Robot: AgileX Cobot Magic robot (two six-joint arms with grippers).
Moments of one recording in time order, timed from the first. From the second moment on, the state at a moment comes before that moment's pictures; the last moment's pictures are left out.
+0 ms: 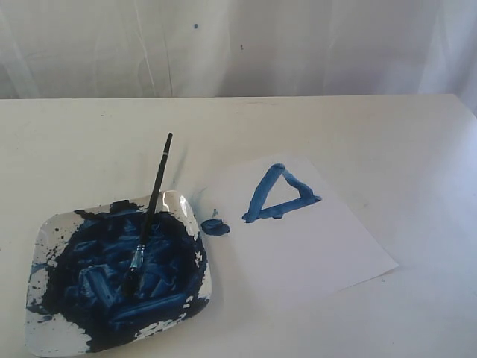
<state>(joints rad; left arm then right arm) -0.08 0.00 0.02 -0.16 0.44 0.23 0.22 0.01 0.00 0.00 0.35 -0.02</state>
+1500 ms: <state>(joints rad) -0.08 0.00 0.02 -0.16 0.44 0.23 0.16 0.01 0.00 0.00 0.35 -0.02</state>
